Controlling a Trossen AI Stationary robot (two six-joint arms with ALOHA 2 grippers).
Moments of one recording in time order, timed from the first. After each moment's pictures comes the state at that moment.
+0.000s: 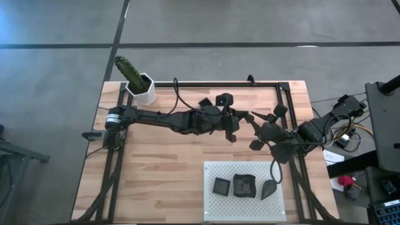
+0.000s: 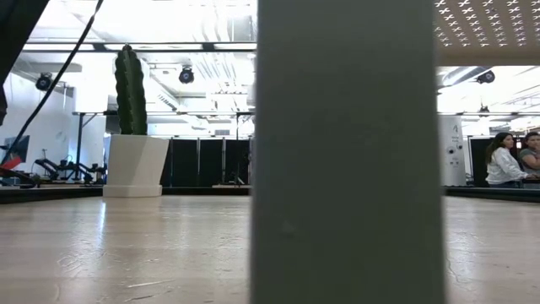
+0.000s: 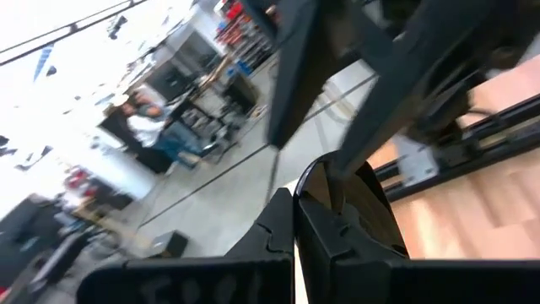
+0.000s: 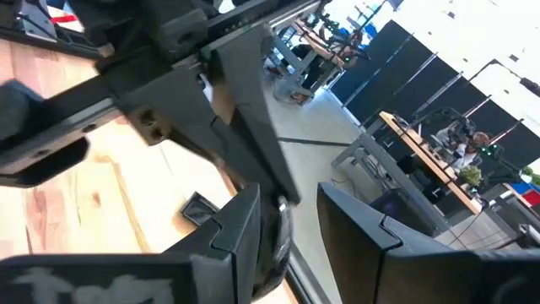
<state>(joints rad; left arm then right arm) -0.05 1.94 1.78 0.09 -0.41 0.69 0.56 1.15 1.16 -0.83 1.26 0.21</state>
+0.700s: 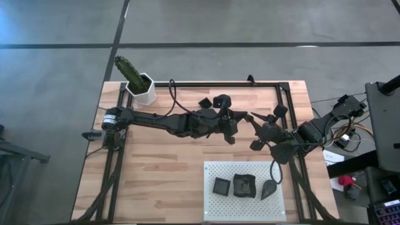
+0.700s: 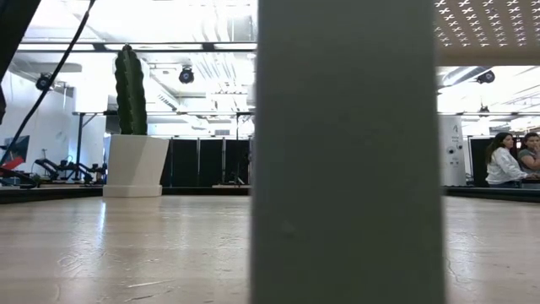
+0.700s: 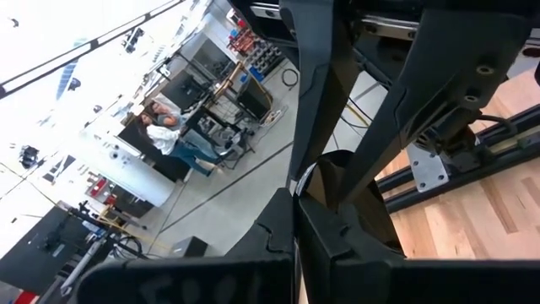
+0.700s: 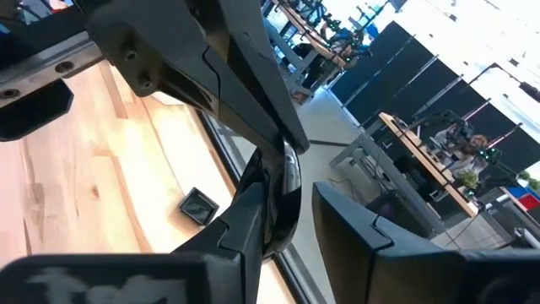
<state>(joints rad) -0.10 1.91 1.78 0.09 -0.47 0.75 0.56 1.15 1.16 -0.86 1.25 0.21</state>
